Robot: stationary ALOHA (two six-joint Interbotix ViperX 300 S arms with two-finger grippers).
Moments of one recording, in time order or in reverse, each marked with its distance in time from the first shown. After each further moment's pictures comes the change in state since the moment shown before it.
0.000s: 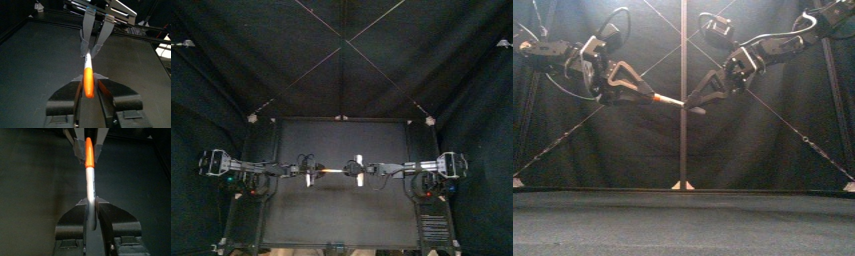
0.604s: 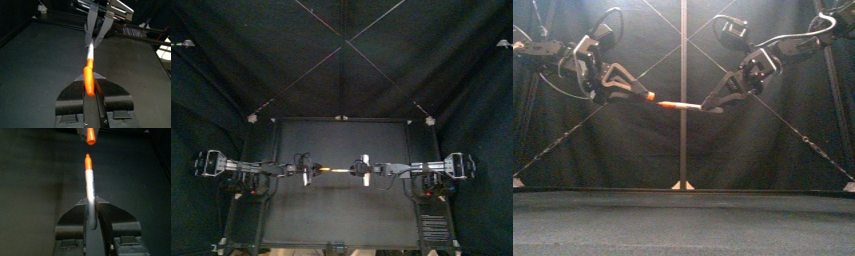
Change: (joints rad) left arm 0.011 -0.072 0.044 -0.003 -0.002 -0.003; right arm -0.009 -0.110 0.112 0.006 -0.003 0.002
